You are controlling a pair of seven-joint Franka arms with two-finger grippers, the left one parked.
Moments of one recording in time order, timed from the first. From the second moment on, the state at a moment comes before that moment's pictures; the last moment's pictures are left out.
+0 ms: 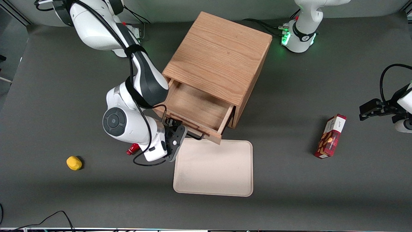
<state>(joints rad) 0.55 0.72 -0.17 -1.13 0.39 1.88 -0.78</state>
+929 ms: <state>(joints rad) 0.55 0.74 -0.27 -1.11 0.39 2.02 -0.81</state>
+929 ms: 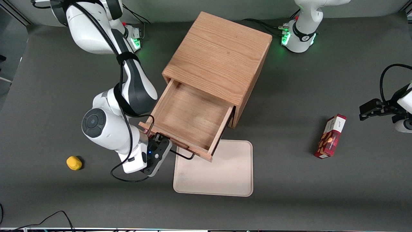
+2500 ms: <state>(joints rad) 0.08 0.32 0.22 -1.25 -0.07 1.78 -0.02</state>
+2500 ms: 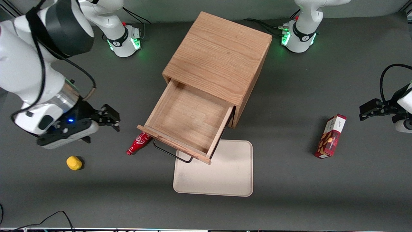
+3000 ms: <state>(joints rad) 0.00 0.21 0.06 -1.36 -0.06 1.76 0.02</state>
